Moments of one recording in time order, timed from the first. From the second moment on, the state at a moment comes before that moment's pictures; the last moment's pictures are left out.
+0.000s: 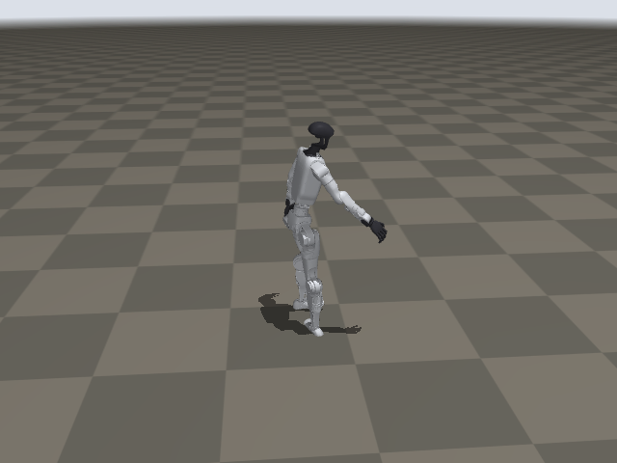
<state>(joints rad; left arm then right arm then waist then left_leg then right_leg) 0.10 0.31 -0.09 1.25 -0.63 0.03 -0.02 -0.75 -0.49 0.40 1.24 -0.05 0.07 -0.05 -0.17 0.05 0.08 -0.34 -0.12 -0.44 0.18 -0.13 0.03 0.00 0.07 1.57 -0.08 -0.02 -0.26</state>
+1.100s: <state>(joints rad) -0.17 0.30 -0.06 1.28 -0.54 -0.04 0.09 -0.30 -0.24 0.25 1.40 -0.06 0.10 -0.13 0.17 -0.10 0.11 -0.09 0.04 0.39 0.01 -0.14 -0.06 0.09 -0.15 -0.02 0.02 -0.20 0.18</state>
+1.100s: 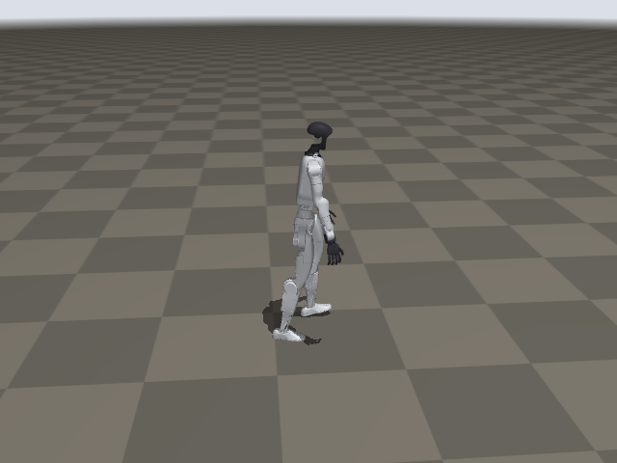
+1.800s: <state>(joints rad) -0.42 0.33 -0.05 1.40 -0.44 -0.09 0.11 -0.24 -0.27 0.35 1.32 -0.07 0.06 -0.11 -0.14 -0.06 0.14 0.22 -0.02 0.13 0.01 -0.41 -0.12 -0.16 -0.09 -0.18 -0.06 0.13 0.26</state>
